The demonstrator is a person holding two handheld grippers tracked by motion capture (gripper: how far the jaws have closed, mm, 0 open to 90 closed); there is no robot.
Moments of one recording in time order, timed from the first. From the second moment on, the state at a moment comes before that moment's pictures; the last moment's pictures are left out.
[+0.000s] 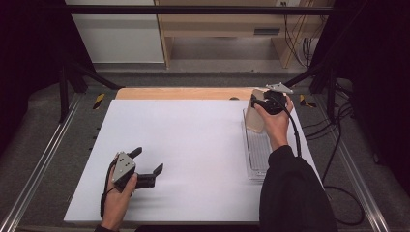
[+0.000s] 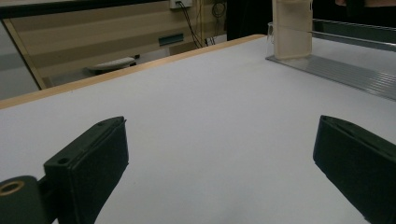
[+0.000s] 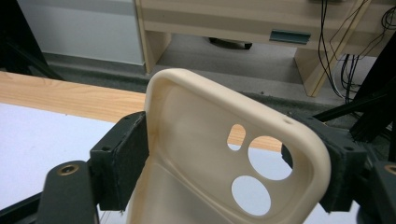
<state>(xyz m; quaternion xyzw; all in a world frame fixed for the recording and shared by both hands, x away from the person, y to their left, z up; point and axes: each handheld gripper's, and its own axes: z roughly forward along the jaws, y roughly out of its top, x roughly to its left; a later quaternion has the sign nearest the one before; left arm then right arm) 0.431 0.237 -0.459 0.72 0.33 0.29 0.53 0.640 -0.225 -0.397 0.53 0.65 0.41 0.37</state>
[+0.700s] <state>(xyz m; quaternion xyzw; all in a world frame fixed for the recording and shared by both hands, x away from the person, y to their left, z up) 0.431 0.237 -0.459 0.72 0.33 0.29 0.53 0.640 -0.230 -0.397 0.54 0.64 0.40 0.38</state>
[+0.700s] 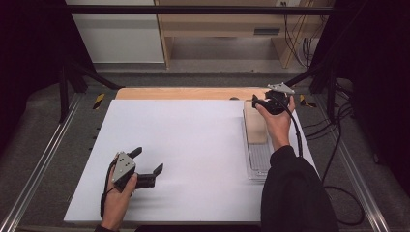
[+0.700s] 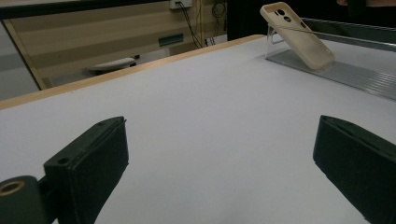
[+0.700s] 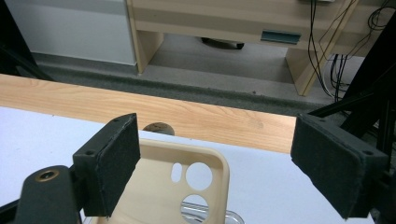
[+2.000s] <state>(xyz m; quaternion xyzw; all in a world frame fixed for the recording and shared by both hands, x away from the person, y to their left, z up) 0.432 0.250 -0.455 0.71 0.34 0.30 0.53 0.631 -0.218 -0.391 0.56 0.65 0.41 0.30</state>
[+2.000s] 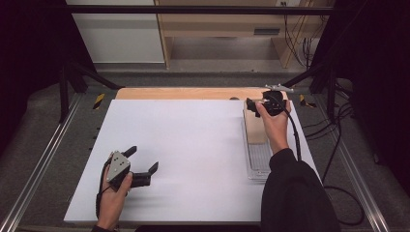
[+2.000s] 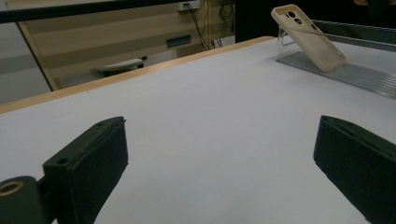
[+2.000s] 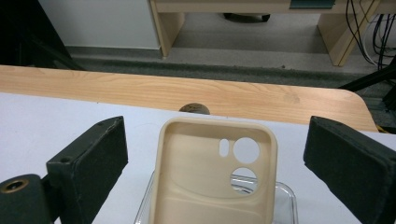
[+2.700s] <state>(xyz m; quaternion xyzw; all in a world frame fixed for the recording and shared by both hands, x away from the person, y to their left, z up) 0.433 0.263 -0.454 0.70 0.35 0.31 0.53 0.626 -0.216 -0.384 0.56 0.65 0.41 0.29</state>
